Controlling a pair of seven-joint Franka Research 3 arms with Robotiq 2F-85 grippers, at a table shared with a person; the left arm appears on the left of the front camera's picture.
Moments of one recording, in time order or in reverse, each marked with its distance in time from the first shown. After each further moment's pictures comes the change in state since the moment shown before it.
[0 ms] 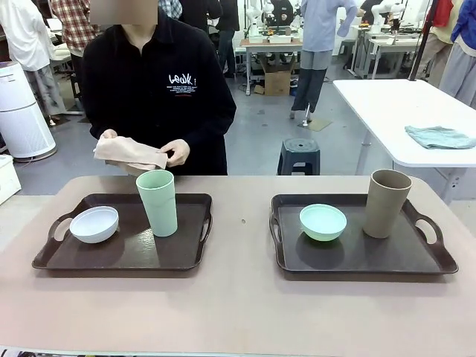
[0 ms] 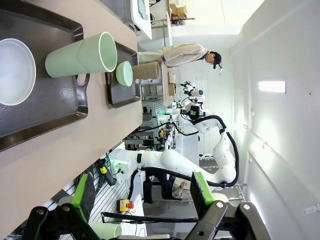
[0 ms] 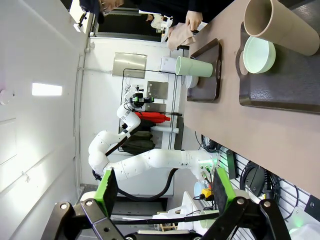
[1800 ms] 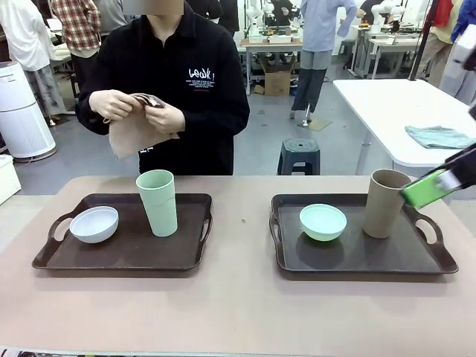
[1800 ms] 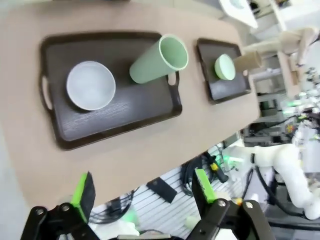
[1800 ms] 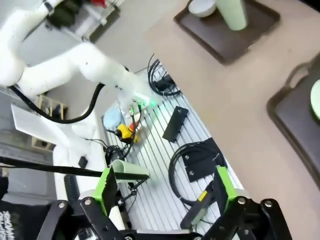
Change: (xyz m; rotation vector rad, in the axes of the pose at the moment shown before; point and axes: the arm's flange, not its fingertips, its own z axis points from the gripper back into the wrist) left arm -0.021 -0.117 -0.011 0.660 -0.015 -0.310; right arm -0.075 0.139 -0.221 -0.332 0.473 0.740
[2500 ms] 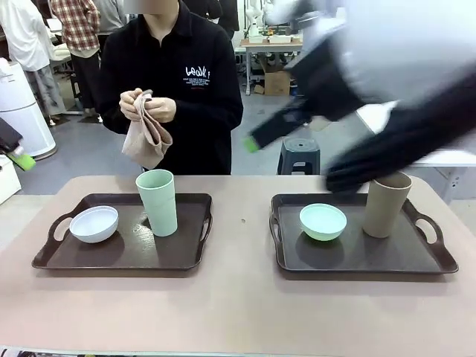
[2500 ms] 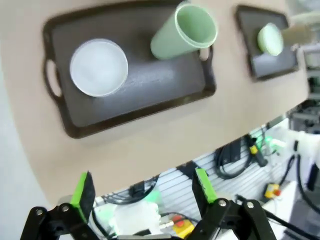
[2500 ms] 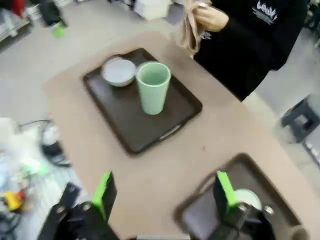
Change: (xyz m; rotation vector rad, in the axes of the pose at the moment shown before) left arm 0.032 -0.075 -0.073 0.281 0.221 -0.085; right arm 0.161 0.046 -0.165 -0.595 -0.145 0.351
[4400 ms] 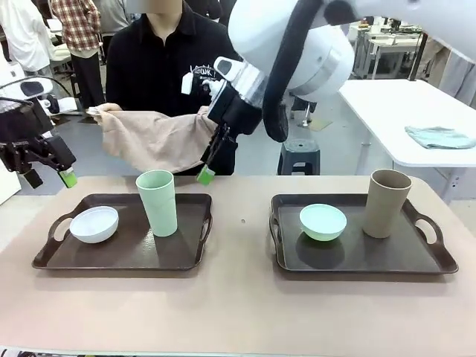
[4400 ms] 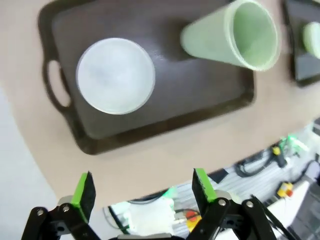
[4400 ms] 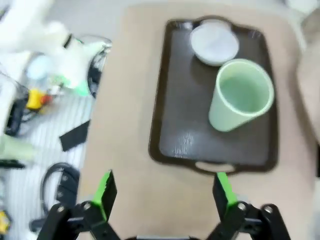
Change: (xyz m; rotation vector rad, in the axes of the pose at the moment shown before) left arm 0.083 0.014 -0.084 0.132 0.206 0.033; right arm 0.052 -0.061 -0.201 0.669 0.201 0.537
